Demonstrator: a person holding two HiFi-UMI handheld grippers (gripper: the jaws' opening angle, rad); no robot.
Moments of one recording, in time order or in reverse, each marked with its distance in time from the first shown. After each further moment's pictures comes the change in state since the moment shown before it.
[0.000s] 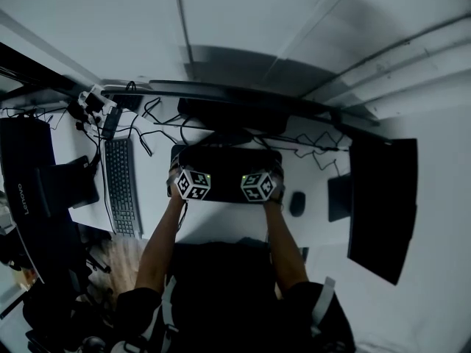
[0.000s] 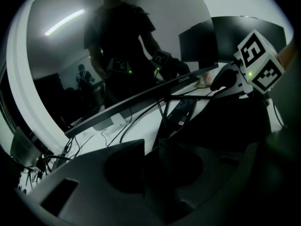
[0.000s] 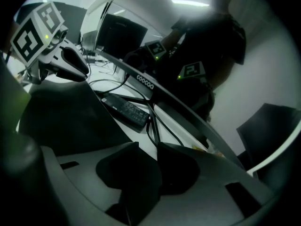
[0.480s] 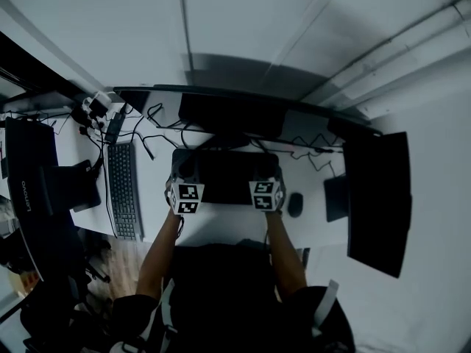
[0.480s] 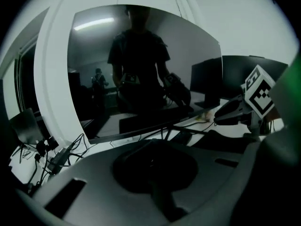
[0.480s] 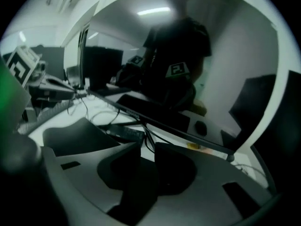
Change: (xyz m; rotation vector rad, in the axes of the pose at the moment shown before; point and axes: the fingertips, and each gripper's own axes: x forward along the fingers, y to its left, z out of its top) left arm -0.079 0.016 0.042 -0.233 -0.213 -0.009; right arm -0.072 -0.022 0.031 0.319 -0.123 0.039
